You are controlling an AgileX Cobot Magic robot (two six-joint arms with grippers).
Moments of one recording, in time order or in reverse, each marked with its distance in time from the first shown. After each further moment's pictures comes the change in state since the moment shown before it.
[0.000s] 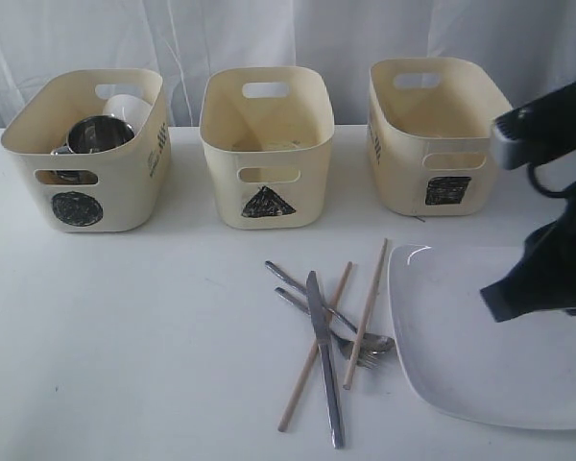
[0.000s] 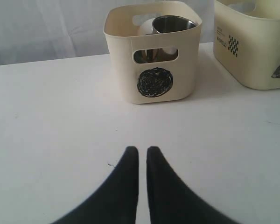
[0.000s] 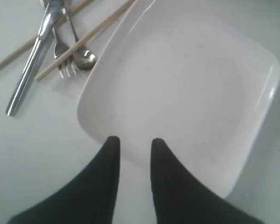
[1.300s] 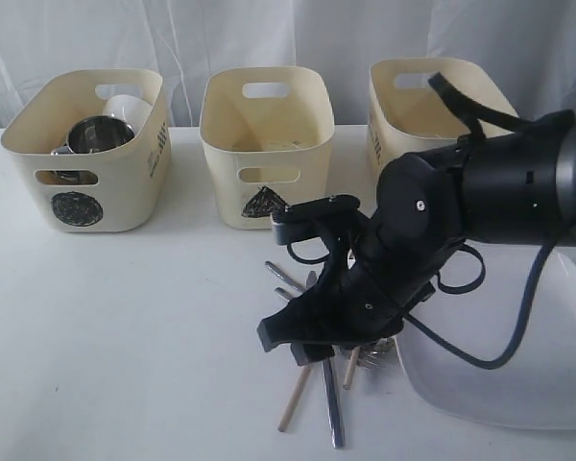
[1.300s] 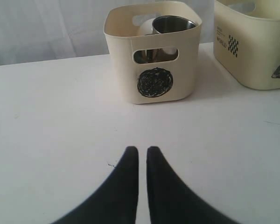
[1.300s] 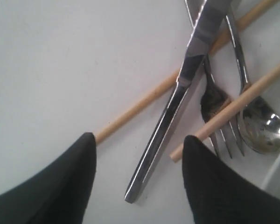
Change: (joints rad) left arm 0.000 0.000 0.000 0.000 0.000 0.000; right arm 0.207 0.629 -0.111 0.314 -0.339 0.043
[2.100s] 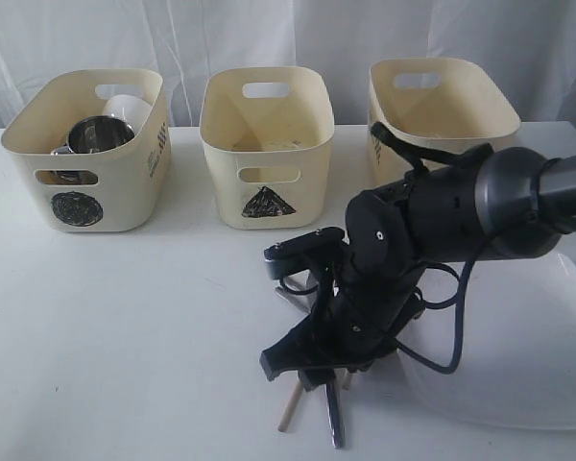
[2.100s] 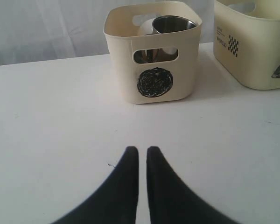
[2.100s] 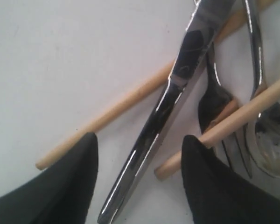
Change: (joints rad) left arm 0.000 0.000 0.000 0.000 0.000 0.000; right arm 0.012 0.138 -0.025 -0.056 -0.005 0.002
